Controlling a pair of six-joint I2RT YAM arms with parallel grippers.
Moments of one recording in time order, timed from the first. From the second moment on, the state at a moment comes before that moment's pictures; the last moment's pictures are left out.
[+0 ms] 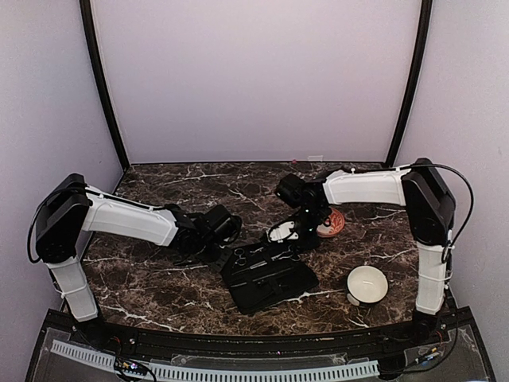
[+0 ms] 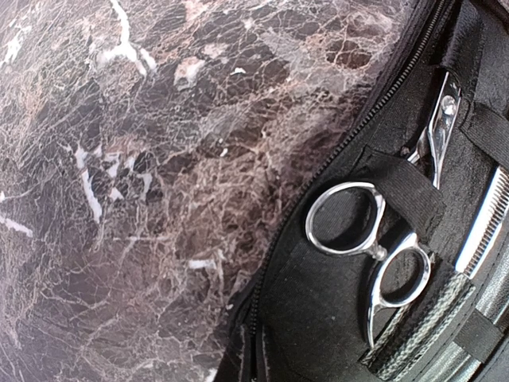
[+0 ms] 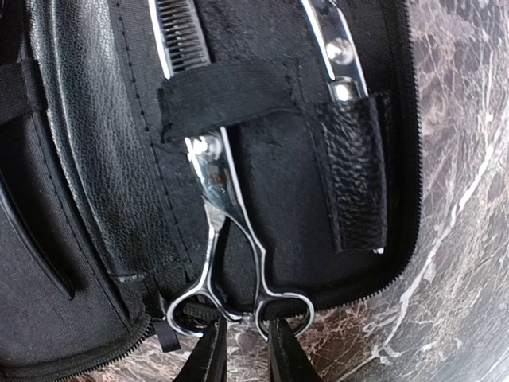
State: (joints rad) left arm -0.93 1.80 1.05 -0.42 -0.27 -0.31; right arm 0.79 2.02 1.48 -0.89 -0.07 -0.98
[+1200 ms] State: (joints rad) left arm -0.93 1.79 1.03 -0.38 -0.26 -0.32; right arm 0.91 2.08 1.55 -0.83 -0.01 -0.94
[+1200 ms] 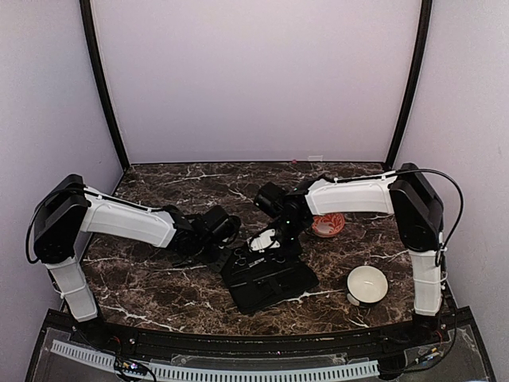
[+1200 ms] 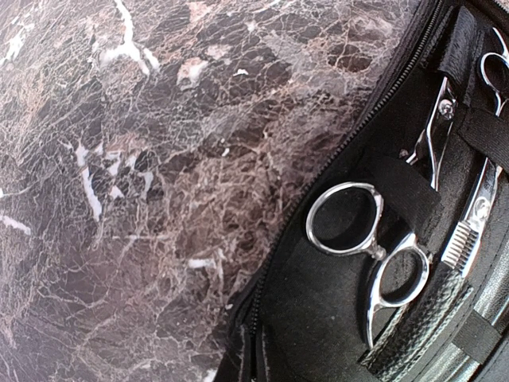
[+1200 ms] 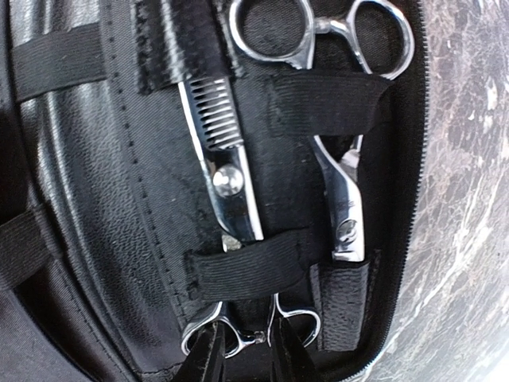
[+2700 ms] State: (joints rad) left arm -0.84 1.73 1.26 -0.59 -0.07 -0.23; right arm 0.65 1.61 1.23 -0.69 -0.27 -0.57
